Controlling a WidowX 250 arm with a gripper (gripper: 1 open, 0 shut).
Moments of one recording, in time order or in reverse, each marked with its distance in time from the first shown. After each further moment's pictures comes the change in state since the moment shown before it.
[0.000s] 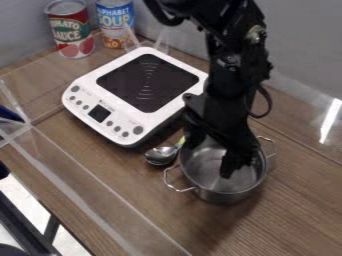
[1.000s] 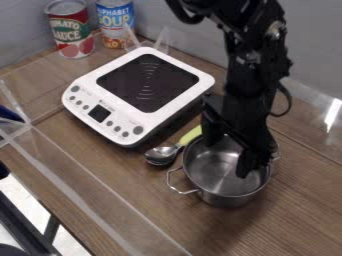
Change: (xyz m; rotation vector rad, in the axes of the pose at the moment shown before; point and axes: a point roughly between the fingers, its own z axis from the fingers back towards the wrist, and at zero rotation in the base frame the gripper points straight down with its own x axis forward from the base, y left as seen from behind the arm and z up) arm 0.014 -0.017 -0.002 -0.028 -0.007 -0.091
